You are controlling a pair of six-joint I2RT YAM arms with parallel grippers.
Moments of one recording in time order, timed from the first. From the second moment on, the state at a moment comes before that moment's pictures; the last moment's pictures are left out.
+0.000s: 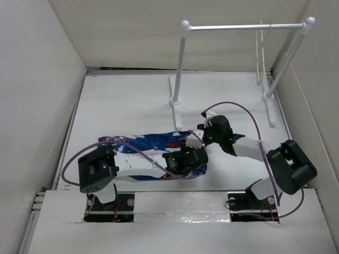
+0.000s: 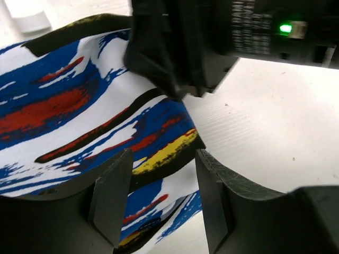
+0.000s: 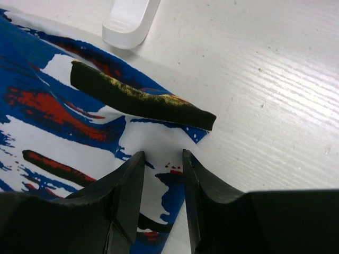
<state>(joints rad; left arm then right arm) -1.33 1.61 0.96 -0.11 -0.68 -0.76 0.54 1.44 0.60 0.22 -0.14 0.25</state>
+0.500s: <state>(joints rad) -1.33 1.76 0.95 0.01 -0.66 -0.69 0.54 1.51 0.70 0.23 -0.09 0.23</state>
